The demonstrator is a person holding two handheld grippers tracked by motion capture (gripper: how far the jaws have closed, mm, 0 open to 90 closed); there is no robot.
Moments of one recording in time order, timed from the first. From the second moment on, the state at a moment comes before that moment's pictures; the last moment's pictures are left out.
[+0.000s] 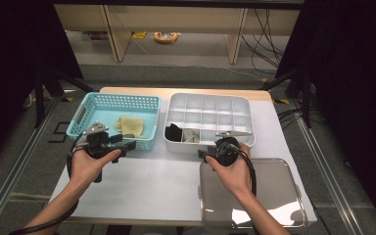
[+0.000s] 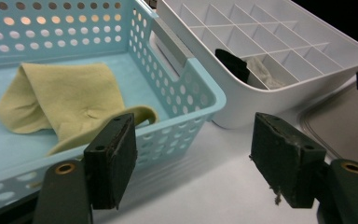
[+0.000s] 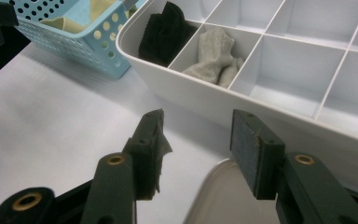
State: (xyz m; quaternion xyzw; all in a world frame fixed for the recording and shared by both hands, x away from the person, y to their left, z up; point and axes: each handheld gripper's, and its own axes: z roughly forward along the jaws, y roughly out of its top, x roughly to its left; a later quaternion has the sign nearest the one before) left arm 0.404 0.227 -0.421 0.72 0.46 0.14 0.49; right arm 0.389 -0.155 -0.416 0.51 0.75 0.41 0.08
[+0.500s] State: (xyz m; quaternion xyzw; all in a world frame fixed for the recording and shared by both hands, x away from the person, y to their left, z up) left arm 0.432 0.229 -0.413 0.73 0.49 0.15 0.46; right arm 0.370 -0.164 -0.425 0.50 0.76 0.42 0.07
